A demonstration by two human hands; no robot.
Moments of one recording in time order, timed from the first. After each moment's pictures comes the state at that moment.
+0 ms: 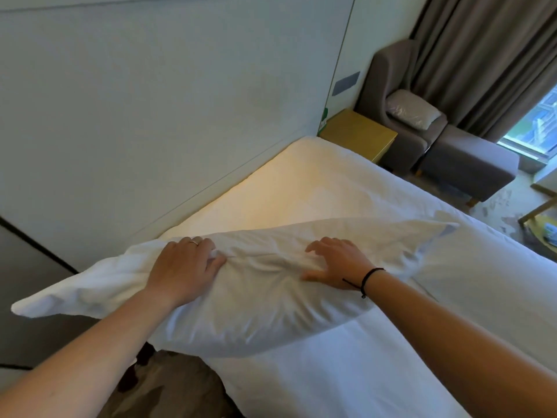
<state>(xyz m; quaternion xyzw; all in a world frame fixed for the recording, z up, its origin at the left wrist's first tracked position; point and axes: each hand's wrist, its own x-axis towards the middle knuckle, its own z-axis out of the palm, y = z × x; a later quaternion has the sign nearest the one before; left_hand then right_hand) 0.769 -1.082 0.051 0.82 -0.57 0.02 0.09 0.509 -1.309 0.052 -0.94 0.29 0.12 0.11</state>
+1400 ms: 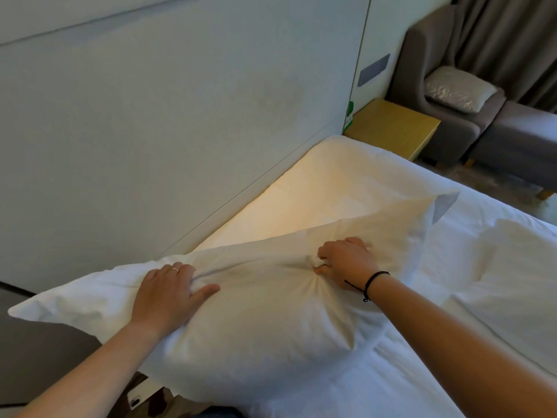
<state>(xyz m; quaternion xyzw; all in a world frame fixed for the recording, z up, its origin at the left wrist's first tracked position) 0.835 -1.141 0.014 0.88 -0.48 0.02 0.03 0.586 -1.419 0.014 -0.95 0.28 0.07 0.11</state>
